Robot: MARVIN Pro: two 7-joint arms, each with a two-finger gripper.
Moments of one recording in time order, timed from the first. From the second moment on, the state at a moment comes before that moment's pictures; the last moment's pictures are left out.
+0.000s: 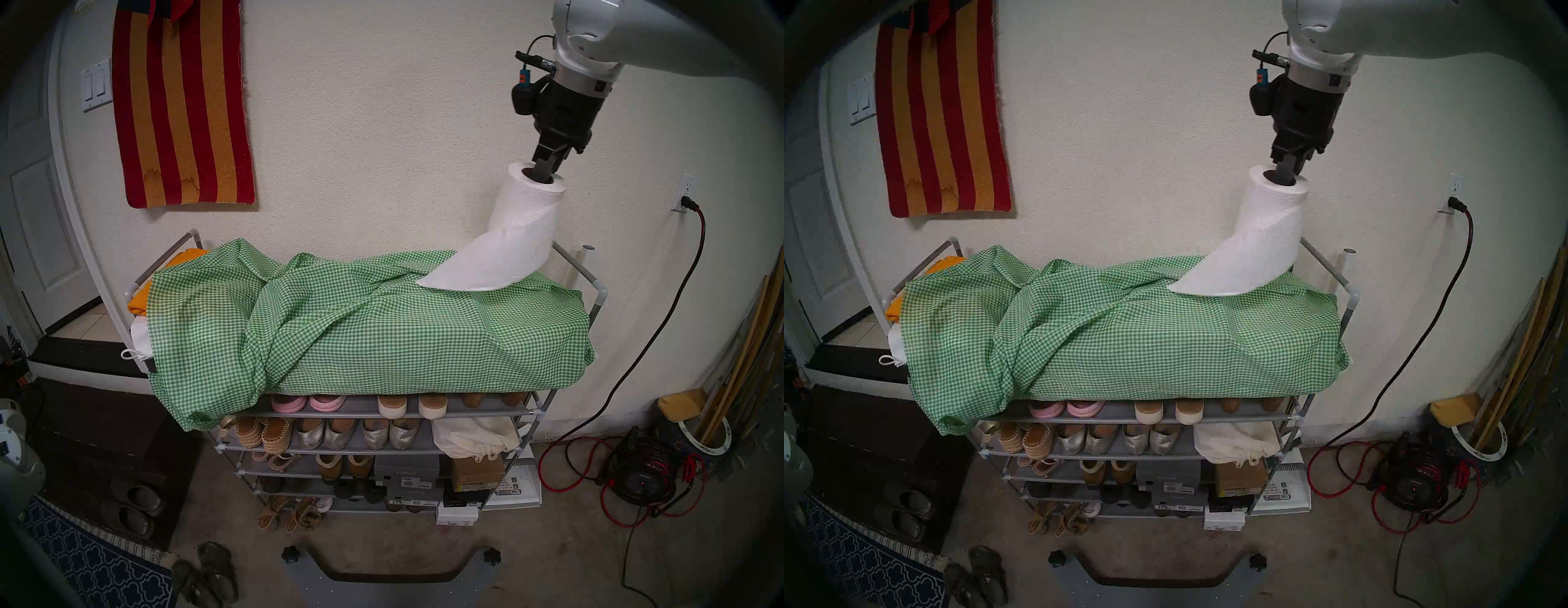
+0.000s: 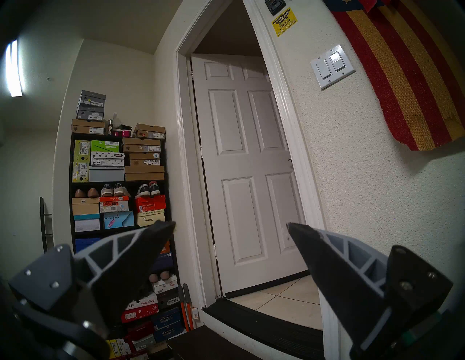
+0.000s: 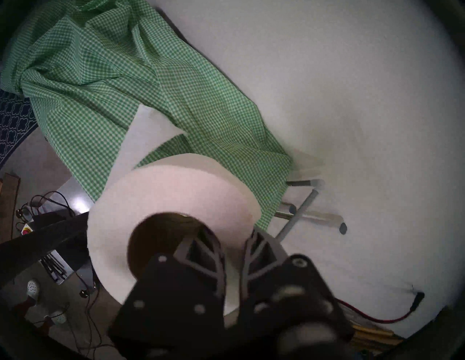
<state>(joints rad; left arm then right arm) 2.66 -0.40 -2.15 -1.49 -0.92 -0.78 0.83 1.09 -1.23 -1.12 -1.18 1.42 0.87 0.96</state>
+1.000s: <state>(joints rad) 2.66 -0.40 -2.15 -1.49 -0.92 -0.78 0.83 1.40 -1.02 -1.41 -1.31 1.28 0.96 0.87</state>
